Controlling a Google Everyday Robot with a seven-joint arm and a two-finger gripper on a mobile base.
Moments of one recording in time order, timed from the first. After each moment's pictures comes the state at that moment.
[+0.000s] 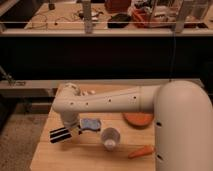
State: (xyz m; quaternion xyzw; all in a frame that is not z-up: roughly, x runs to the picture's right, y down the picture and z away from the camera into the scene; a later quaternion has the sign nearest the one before) arm -0.183 0.193 0.740 -0.31 -0.16 -0.23 0.91
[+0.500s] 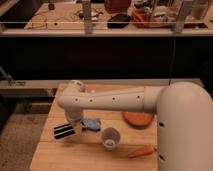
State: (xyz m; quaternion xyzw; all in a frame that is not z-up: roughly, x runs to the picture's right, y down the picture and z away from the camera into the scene) arm -0.167 0.184 0.753 -0.32 -0.16 -0.22 0.91
